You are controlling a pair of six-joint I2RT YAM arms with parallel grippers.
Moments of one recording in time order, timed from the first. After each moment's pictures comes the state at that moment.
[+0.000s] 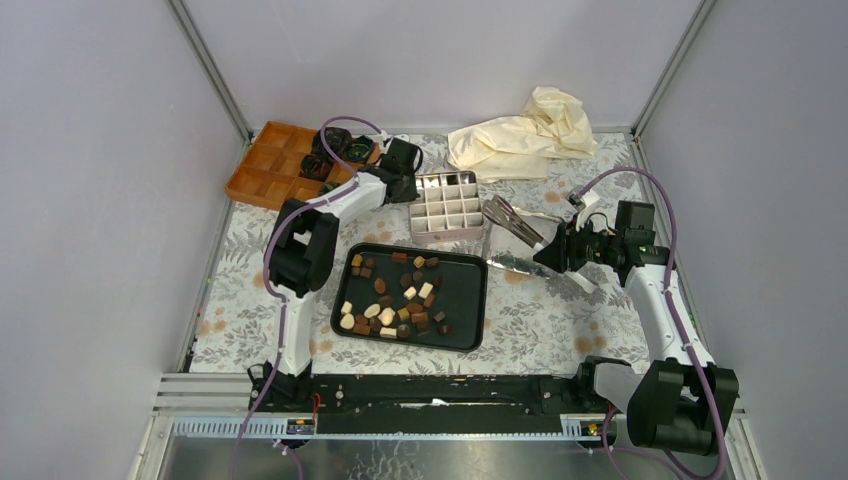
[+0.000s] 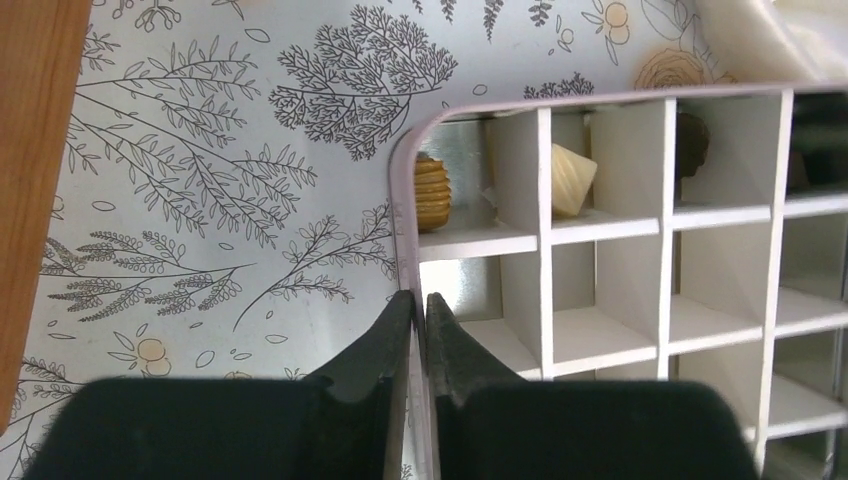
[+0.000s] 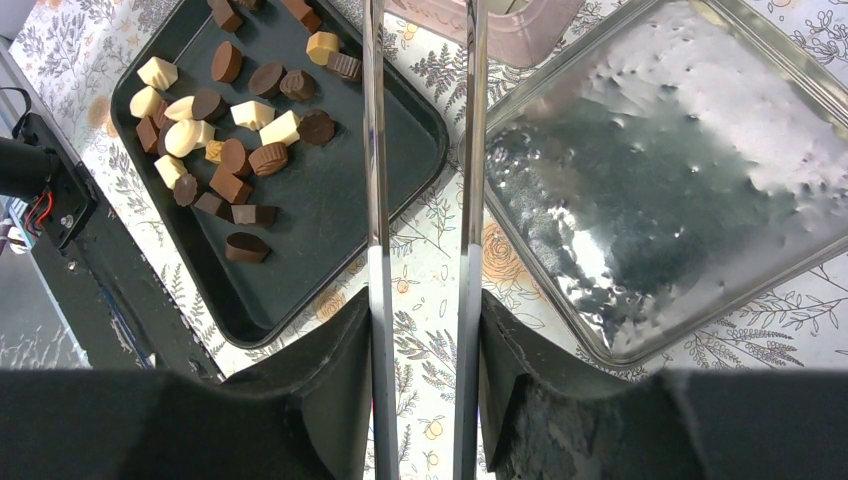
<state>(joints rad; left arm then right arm) -0.42 2.13 1.61 -0.34 -0.16 -0.48 -0.13 1.10 0.76 -0.54 -0.91 -0.32</state>
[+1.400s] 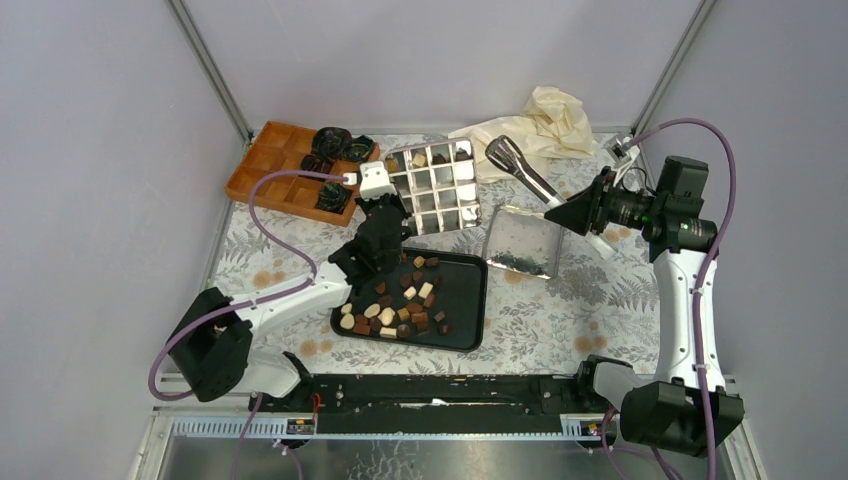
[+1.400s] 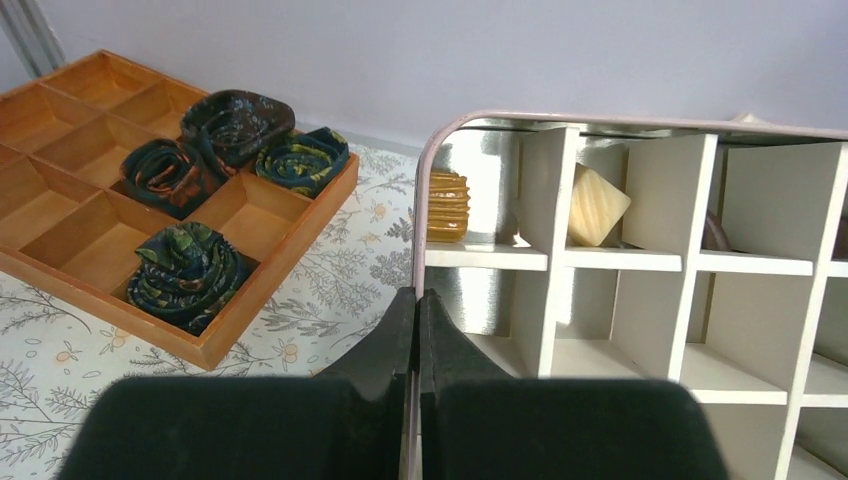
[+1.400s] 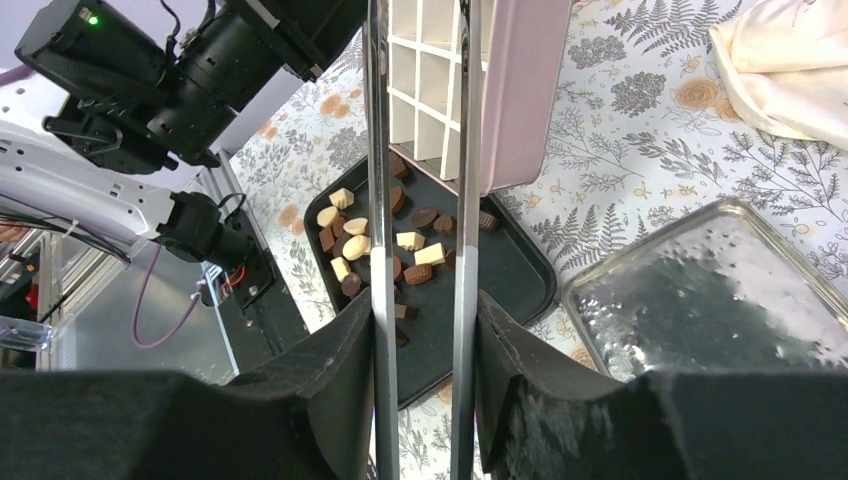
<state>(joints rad) -0.78 1.39 0.84 0.48 -0.89 -0.26 -0.22 1.09 1.17 -0.69 -1.22 -0.12</state>
